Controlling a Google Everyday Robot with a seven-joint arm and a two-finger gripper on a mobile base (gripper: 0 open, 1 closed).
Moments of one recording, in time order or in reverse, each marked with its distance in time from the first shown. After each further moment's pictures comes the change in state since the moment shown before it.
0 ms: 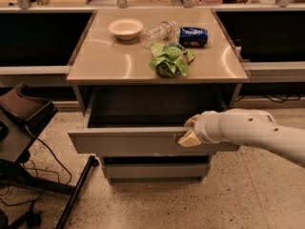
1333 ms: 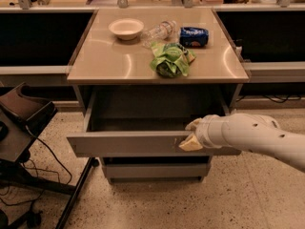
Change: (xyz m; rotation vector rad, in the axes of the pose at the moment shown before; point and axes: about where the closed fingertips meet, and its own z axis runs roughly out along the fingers) arm 0.002 0.011 -0.013 0.001 -0.005 0.013
